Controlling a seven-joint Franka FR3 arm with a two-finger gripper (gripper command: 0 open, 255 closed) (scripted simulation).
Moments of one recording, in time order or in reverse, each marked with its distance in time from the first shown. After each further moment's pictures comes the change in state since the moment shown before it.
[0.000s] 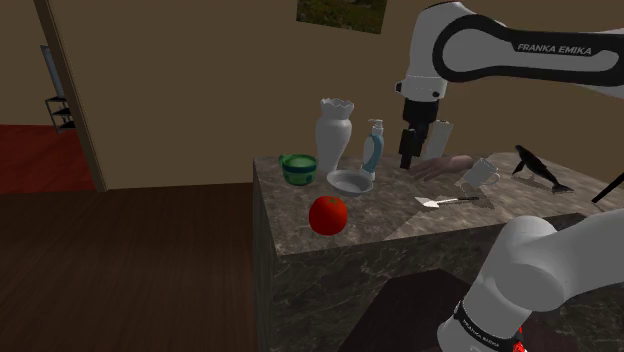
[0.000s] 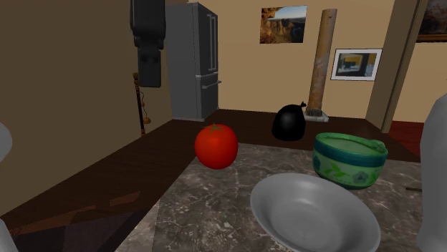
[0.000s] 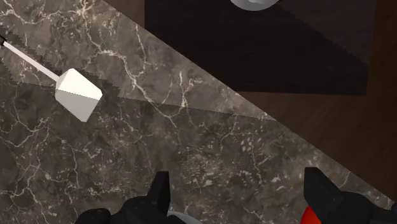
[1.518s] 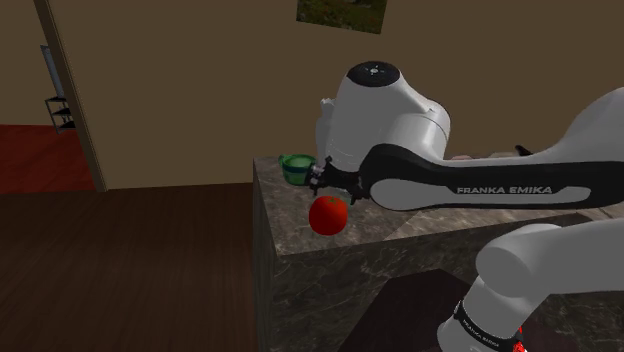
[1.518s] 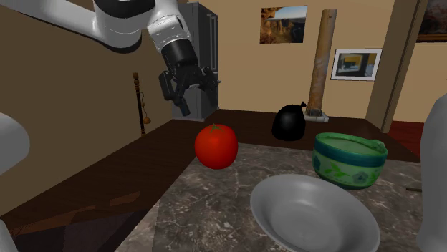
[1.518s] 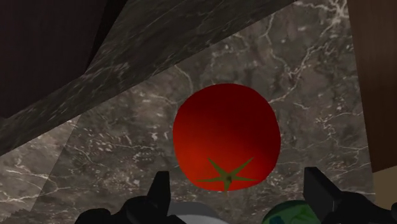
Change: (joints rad) arm -0.385 -0.024 0.863 -0.129 0.218 0.566 1.414
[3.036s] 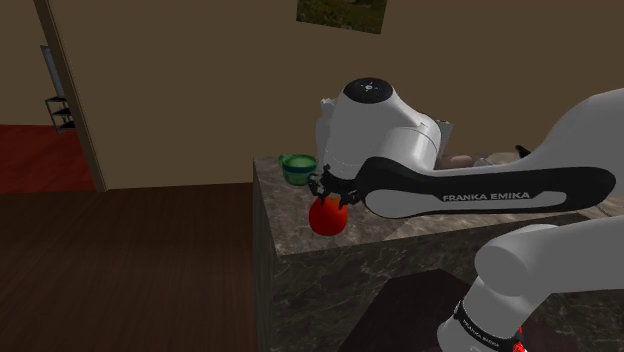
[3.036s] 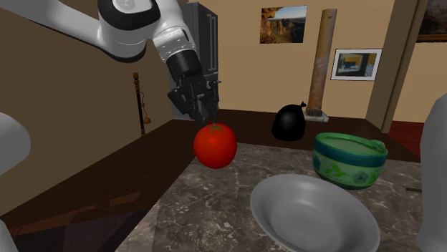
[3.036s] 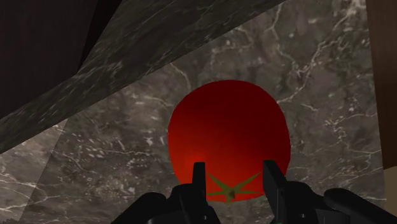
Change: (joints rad) arm -0.025 0.025 0.021 -0.047 -0.005 0.078 0.007
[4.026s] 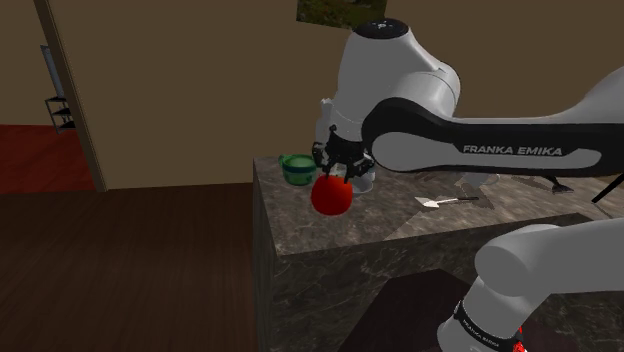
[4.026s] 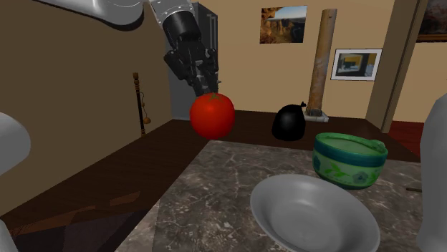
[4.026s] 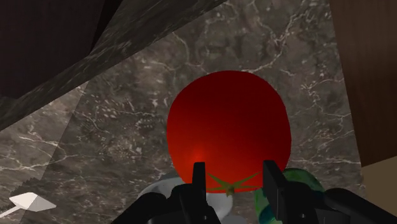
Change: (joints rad) arm 0.000 -0.024 -0.087 0.161 -0.026 -0.183 -0.061
